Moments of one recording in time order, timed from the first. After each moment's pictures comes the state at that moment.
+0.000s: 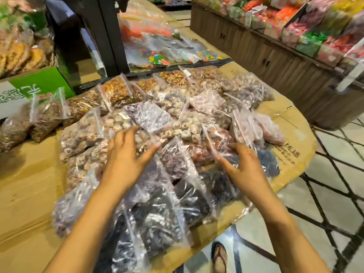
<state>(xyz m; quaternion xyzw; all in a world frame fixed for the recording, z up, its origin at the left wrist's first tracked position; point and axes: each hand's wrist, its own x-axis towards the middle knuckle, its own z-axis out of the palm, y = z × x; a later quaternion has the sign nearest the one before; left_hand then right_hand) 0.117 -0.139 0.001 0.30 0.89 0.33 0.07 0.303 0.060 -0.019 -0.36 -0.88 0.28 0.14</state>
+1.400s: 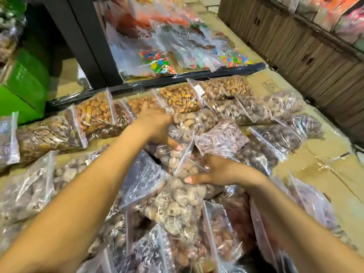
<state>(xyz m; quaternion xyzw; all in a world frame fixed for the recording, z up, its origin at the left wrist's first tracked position) -0.113 0.133 -0.026 0.48 0.86 -0.13 0.13 0.069 0.246 -0.039 -0.21 -0.86 0.35 -0.31</state>
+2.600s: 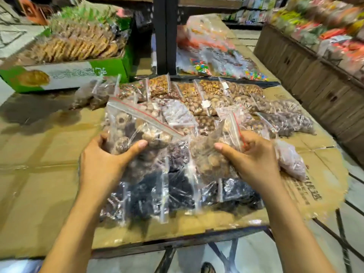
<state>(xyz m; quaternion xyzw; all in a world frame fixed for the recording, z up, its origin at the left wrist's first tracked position) 0.220 -0.174 0.032 -0.03 0.82 0.56 -0.07 0.314 0.087 0.068 -0.08 -0.84 0.49 0.23</state>
